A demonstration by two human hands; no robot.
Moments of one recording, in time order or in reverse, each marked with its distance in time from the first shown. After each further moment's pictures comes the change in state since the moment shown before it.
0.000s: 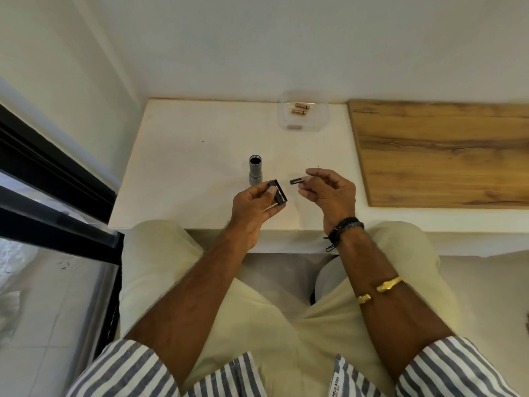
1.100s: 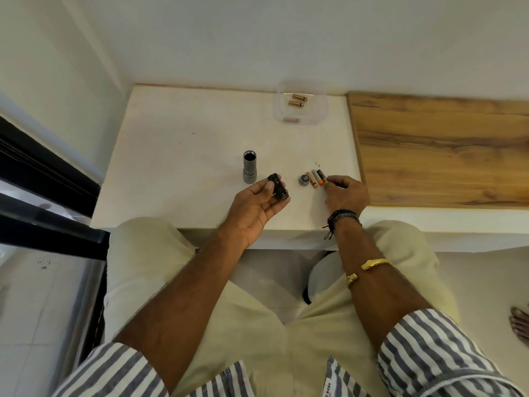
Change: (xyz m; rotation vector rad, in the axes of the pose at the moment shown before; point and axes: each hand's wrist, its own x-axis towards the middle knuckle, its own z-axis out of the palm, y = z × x) left_hand 0.005 0.004 0.007 -0.269 -0.140 -0.176; right_hand 0.054 0.030 -0.028 -0.575 0.451 0.035
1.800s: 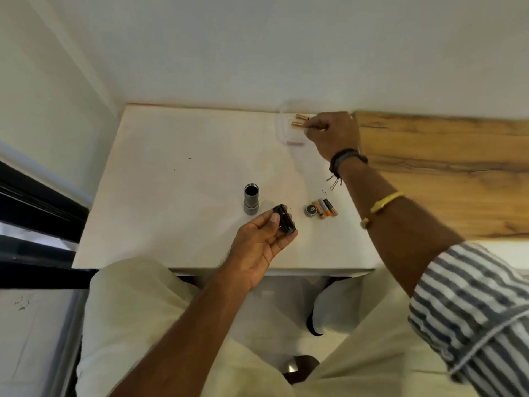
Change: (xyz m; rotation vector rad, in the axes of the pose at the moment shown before) left_hand 0.018 0.001 -0.001 -0.067 0.014 -0.050; right_hand 0.085 -0.144 0.059 -0.269 -0.264 -0.592
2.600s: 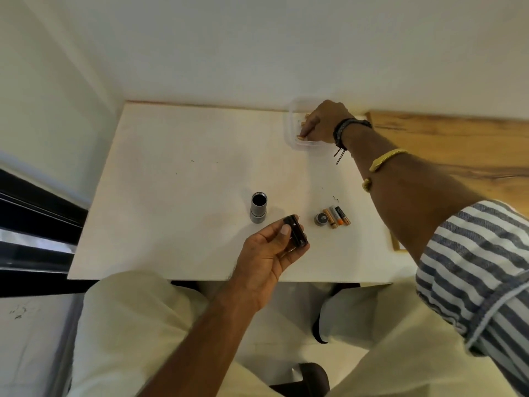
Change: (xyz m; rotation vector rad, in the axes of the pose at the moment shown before) left_hand 0.005 -0.003 -0.006 -0.023 -0.018 -0.027; right_hand 0.072 -0.001 0.026 -0.368 -0.464 -0.040
